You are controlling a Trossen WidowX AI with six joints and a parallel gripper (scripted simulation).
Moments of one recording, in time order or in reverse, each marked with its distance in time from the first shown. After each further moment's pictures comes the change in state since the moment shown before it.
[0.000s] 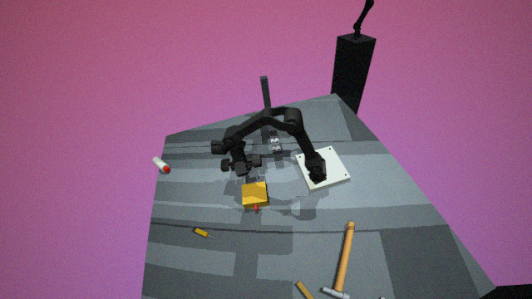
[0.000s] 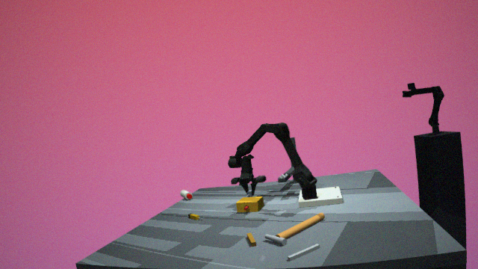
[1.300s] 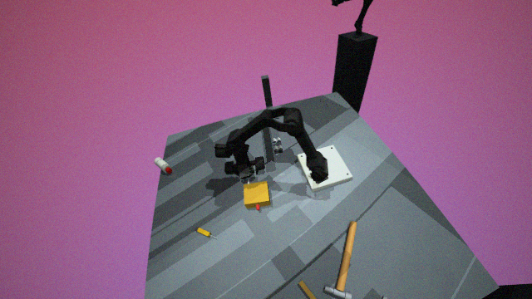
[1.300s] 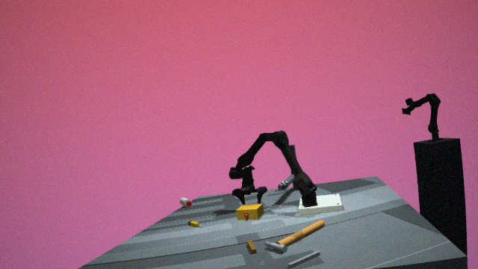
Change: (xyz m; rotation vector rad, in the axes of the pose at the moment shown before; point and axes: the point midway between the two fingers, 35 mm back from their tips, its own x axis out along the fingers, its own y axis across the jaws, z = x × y) arm 0.021 0.004 0.001 0.000 -0.002 0.010
